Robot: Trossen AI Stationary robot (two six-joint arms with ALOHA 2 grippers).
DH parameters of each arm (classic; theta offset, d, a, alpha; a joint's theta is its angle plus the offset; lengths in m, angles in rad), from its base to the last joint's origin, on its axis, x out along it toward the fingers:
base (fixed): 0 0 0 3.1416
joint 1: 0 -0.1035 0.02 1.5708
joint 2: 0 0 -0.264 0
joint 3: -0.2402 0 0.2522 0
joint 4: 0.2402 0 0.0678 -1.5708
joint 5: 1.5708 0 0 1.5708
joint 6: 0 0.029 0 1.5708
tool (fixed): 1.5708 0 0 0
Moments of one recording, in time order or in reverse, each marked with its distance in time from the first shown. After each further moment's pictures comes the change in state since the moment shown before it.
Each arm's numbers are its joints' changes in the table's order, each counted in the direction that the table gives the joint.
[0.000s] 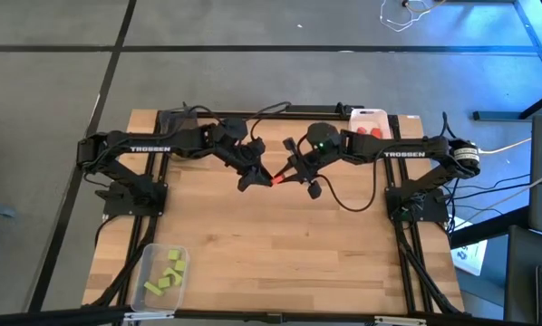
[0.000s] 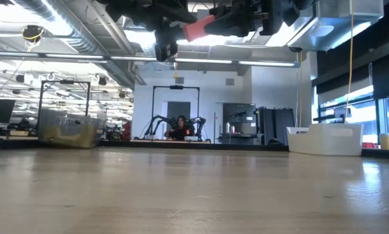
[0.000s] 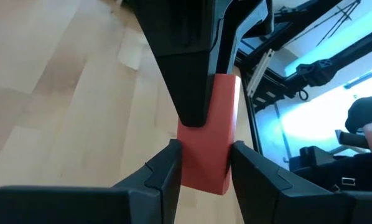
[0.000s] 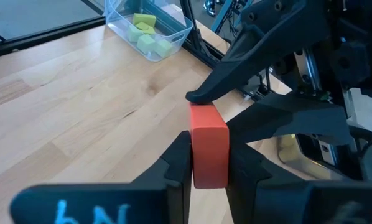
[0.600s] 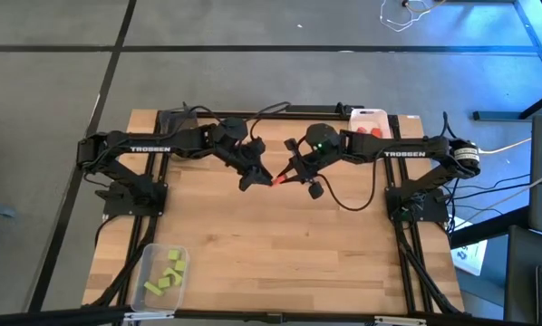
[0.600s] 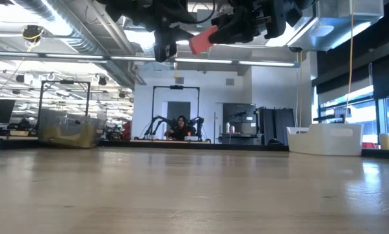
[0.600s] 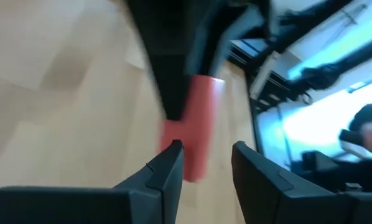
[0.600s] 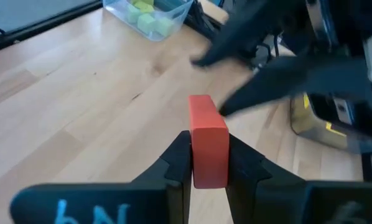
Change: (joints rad) left arm -0.003 -0.001 0.000 0.007 -0.022 -0.024; right arm 0.000 0.000 -0.003 0.089 0.033 0.053
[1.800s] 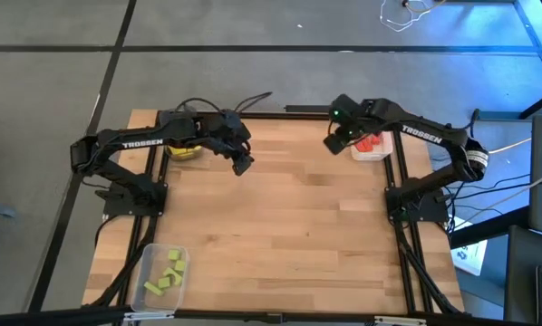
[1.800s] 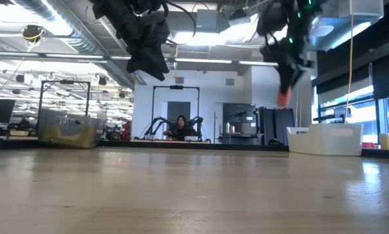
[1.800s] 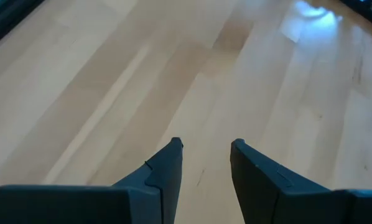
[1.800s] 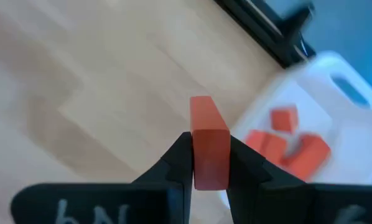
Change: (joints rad) left arm -0.126 -0.062 0.000 0.356 -0.380 0.163; right arm 0.354 -0.076 -0.140 0.883 0.686 0.900
